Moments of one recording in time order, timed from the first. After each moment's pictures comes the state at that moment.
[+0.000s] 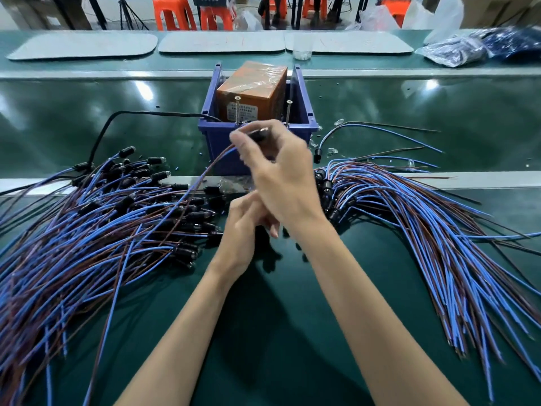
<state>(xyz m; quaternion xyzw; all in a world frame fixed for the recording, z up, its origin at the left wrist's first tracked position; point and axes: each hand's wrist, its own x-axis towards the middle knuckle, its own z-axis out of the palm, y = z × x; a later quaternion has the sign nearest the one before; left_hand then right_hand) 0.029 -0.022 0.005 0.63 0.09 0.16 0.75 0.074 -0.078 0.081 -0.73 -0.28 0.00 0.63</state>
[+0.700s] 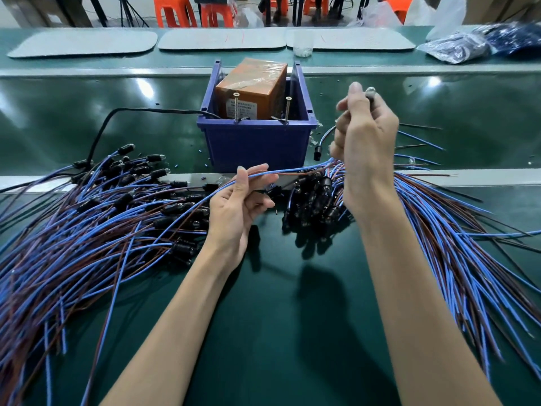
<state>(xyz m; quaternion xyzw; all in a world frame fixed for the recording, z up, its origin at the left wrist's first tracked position) 0.038 -0.014 0.005 0.50 0.12 0.21 0.83 0.119 -0.131 0.097 -0.63 -0.10 -0.02 0.77</state>
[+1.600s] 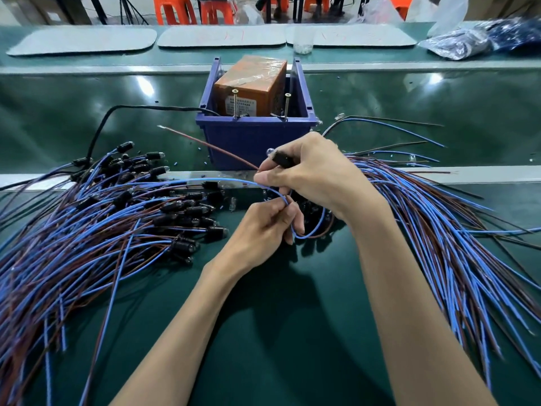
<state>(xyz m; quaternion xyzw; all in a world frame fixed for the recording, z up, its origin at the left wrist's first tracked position) 0.032 -0.033 -0.003 0.79 0.00 0.11 0.61 0.104 -0.125 0.088 -0.82 -0.32 0.15 0.45</state>
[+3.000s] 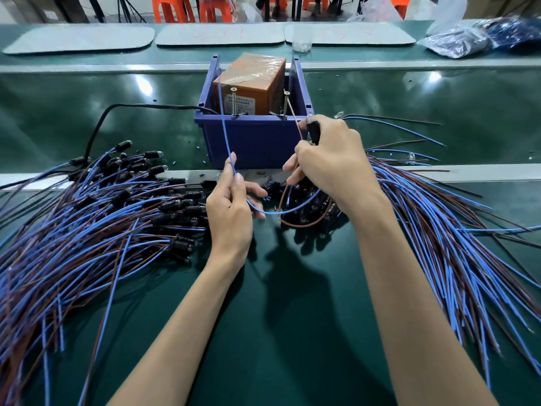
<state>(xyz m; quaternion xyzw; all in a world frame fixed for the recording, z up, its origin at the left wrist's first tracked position) 0.042 -0.021 -0.006 0.63 0.19 0.36 0.66 0.110 -0.125 0.089 -0.84 -0.21 0.06 0.49</state>
